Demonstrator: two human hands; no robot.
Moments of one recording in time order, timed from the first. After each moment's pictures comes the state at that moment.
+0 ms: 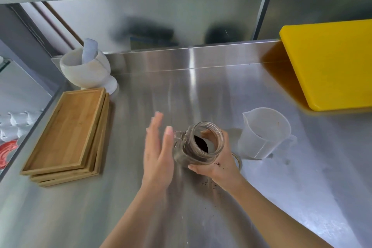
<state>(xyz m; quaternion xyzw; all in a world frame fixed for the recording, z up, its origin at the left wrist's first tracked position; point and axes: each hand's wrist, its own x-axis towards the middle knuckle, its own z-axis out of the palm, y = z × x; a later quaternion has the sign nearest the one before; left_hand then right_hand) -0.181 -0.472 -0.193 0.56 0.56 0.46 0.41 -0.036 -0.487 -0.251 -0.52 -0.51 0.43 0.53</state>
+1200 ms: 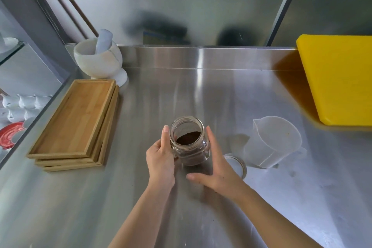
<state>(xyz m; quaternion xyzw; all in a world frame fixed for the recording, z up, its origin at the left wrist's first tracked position) -0.173 -0.455 -0.217 0.25 0.60 0.53 0.55 -0.041 -0.494 -0.231 -0.52 -0.60 0.50 0.34</state>
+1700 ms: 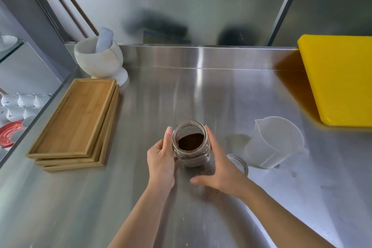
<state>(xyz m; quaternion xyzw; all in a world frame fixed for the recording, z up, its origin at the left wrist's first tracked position) -0.178 -0.455 -0.220 0.26 0.58 0.53 0.56 -0.035 -0.485 -0.234 -0.53 -0.63 0.49 0.30</state>
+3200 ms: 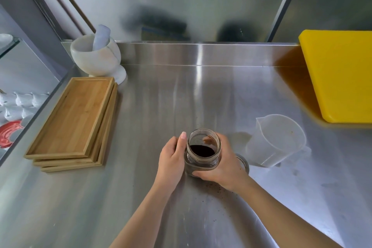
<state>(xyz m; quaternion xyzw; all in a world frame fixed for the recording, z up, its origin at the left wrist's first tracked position) -0.173 -0.454 -0.235 0.48 0.60 0.43 0.47 -0.032 -0.481 -0.240 -0.57 -0.58 0.44 0.38</state>
